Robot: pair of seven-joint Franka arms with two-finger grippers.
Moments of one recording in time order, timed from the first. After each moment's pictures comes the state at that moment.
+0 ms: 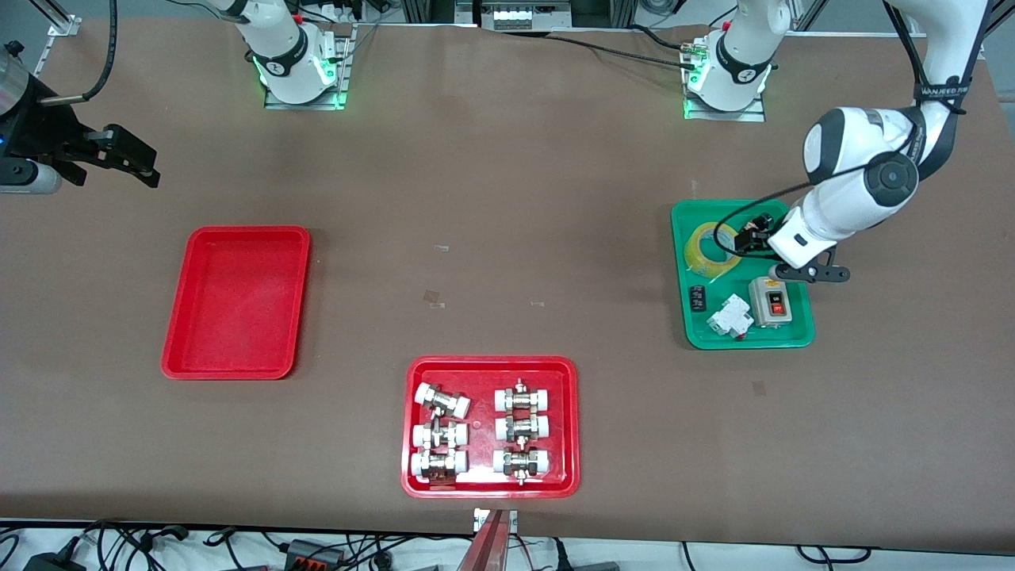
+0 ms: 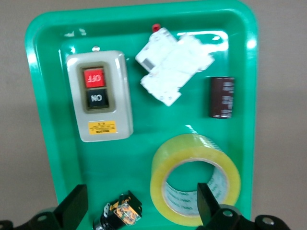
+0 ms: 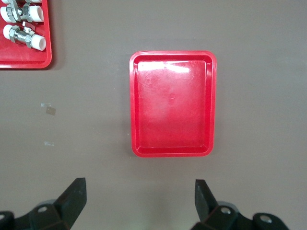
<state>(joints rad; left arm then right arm) 0.19 0.14 -0.21 -2.31 0.00 2.34 -0.02 0.06 0.00 0.03 -1.54 -0.03 1.52 0.09</state>
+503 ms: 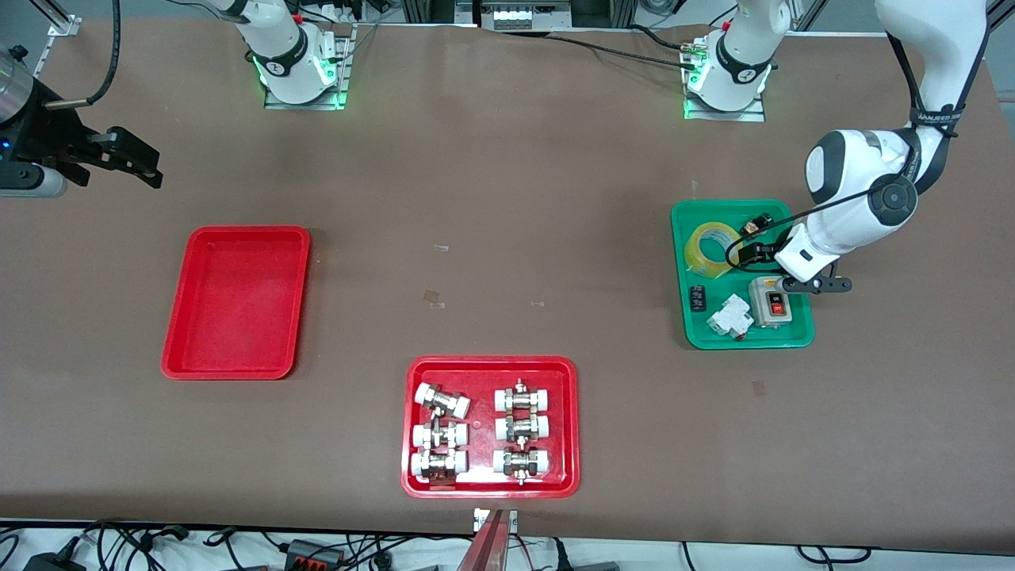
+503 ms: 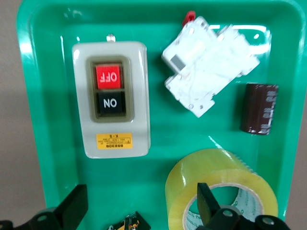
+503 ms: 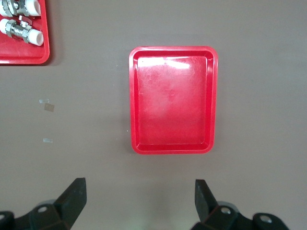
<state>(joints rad) 0.23 0.24 -0.21 -2.32 0.00 2.42 -0.02 0.06 0.01 0.03 -1.54 -0.03 1.51 0.09</state>
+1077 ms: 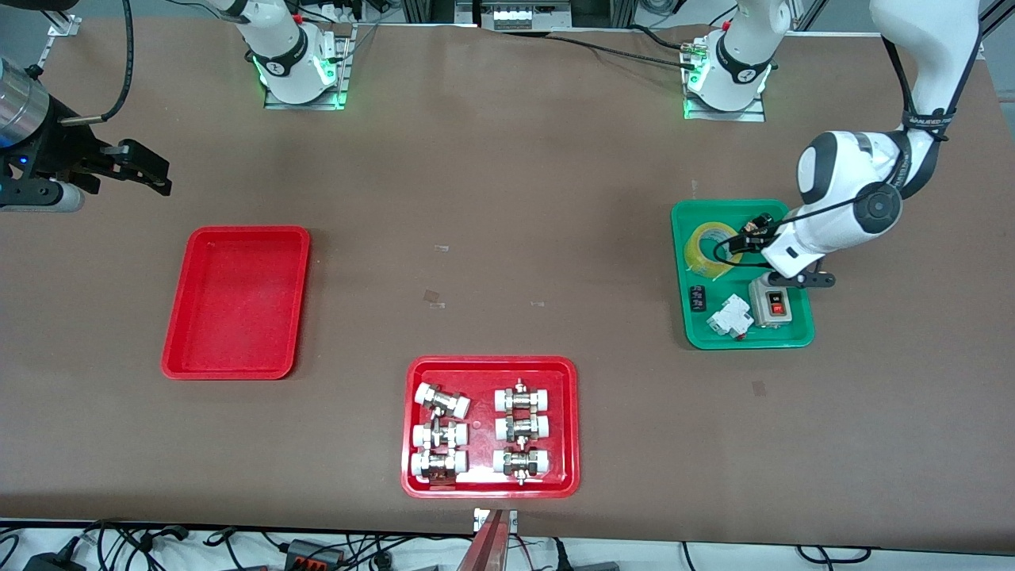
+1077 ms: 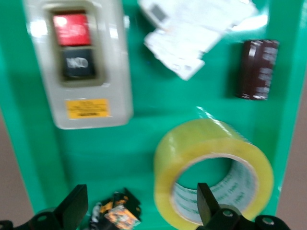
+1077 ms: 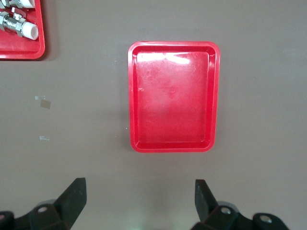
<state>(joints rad) 0.22 0.24 -0.26 -2.32 0.00 2.33 -0.04 0.06 0.03 0.03 -1.54 -0.03 1.51 0.09</state>
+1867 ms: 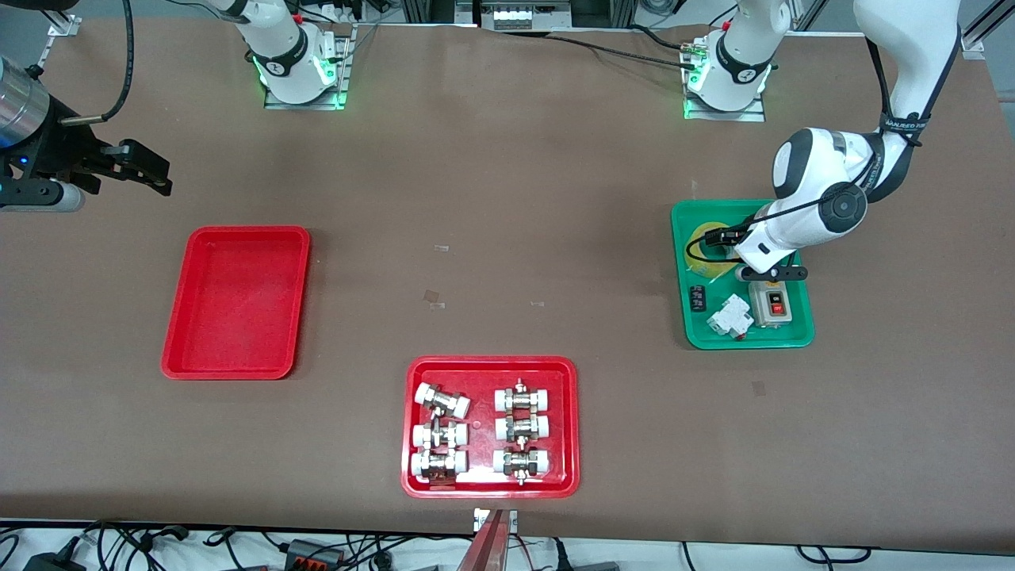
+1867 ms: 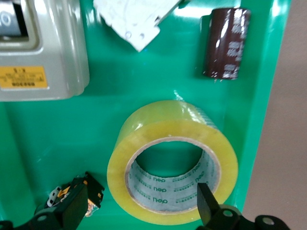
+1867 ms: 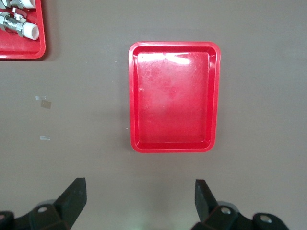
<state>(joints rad) 0.26 0.25 -0.34 -2.35 0.00 2.31 -0.15 0.06 0.03 0.03 -1.54 -0.03 1.51 0.09</state>
